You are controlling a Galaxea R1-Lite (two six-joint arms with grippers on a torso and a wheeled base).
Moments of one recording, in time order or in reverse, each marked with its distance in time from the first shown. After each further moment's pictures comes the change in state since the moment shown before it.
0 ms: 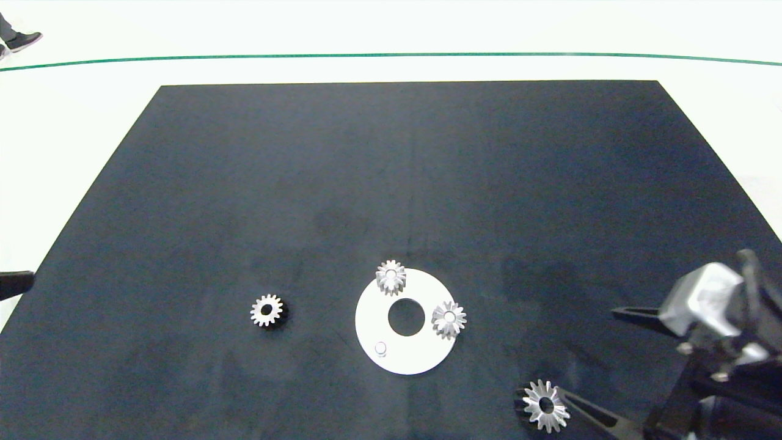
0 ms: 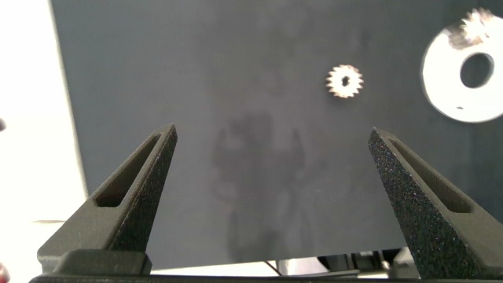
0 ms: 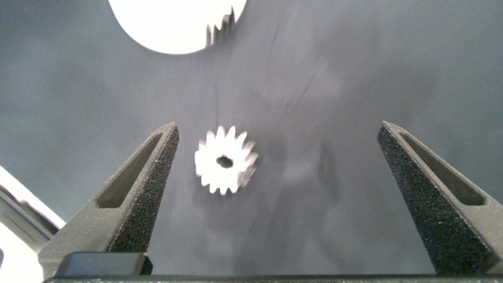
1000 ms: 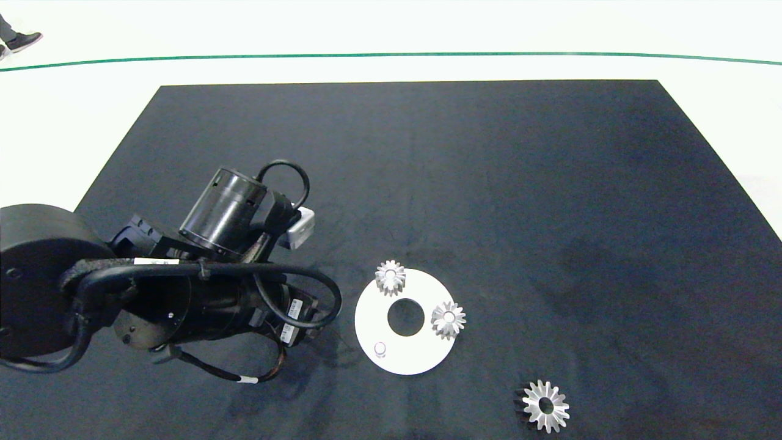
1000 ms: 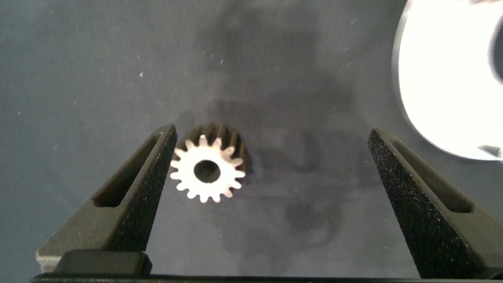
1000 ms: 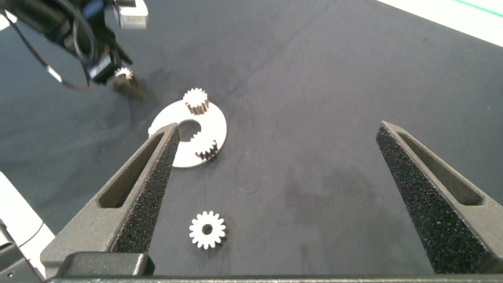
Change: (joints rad) left arm -0.510 0.613 0.265 -0.574 0.271 -0.107; right arm 0.002 -0.391 -0.155 0.054 0.071 -0.094
